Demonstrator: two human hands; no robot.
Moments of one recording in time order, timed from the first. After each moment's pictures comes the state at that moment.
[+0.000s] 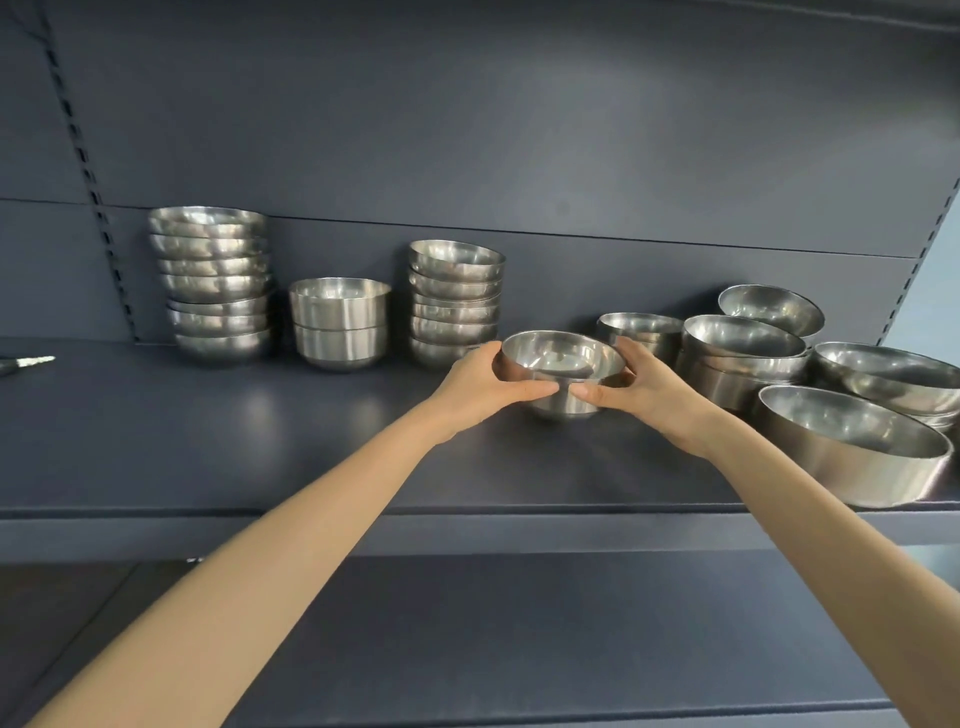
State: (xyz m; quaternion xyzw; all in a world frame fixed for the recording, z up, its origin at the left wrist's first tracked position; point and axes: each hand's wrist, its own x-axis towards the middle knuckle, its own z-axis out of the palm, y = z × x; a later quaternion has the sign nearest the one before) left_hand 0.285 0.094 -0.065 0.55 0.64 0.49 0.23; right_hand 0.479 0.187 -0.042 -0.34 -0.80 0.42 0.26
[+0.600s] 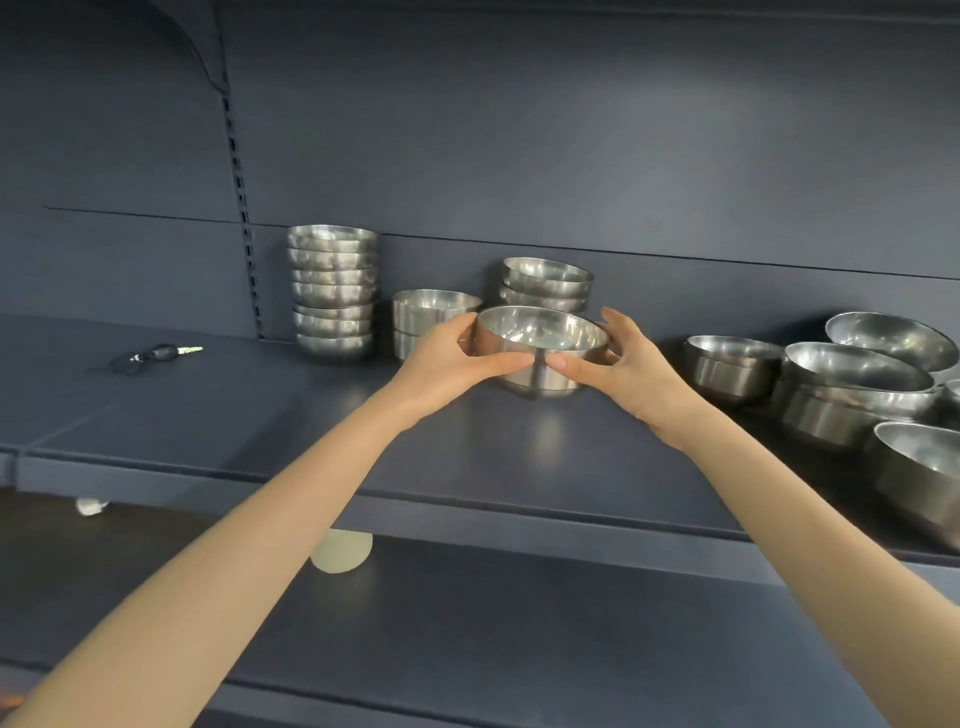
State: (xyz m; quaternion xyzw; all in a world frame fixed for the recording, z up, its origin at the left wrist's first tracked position) left_hand 0.238 -0.008 -0.030 0.51 0.65 0.55 0.12; right_hand 0.404 0.128 -0.021 -0.20 -0.81 0.46 0.32
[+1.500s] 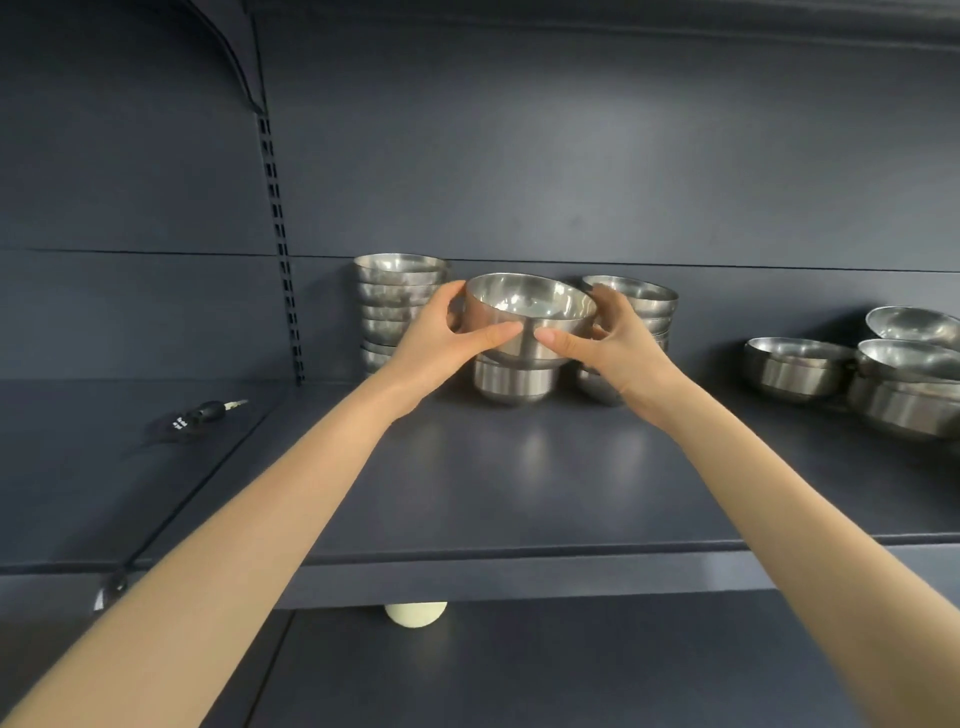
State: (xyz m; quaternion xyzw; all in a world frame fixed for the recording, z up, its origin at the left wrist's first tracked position) left_hand 0.086 -0.066 0.002 0.53 0.58 0.59 0.15; right_hand 0.257 0.046 0.003 -0.22 -0.75 0.48 0.39
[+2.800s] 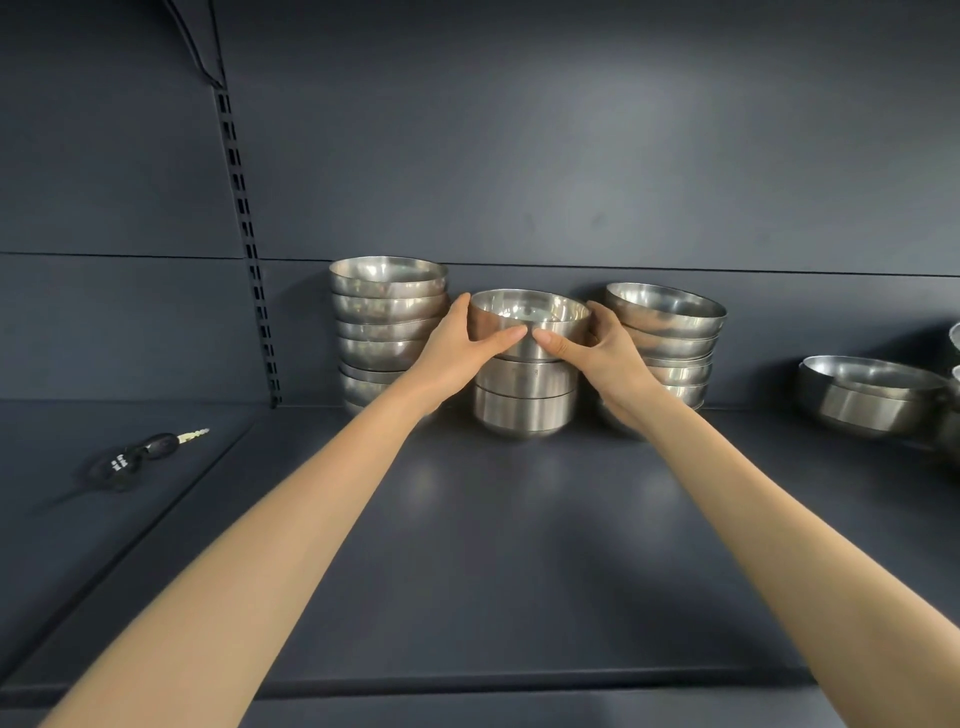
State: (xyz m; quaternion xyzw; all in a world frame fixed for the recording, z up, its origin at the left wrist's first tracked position) left_hand 0.024 0.043 -0.019 0.52 0.63 0.56 0.14; right_hand 0.185 0.134 -0.017 -0.22 -0.71 0.52 0.42
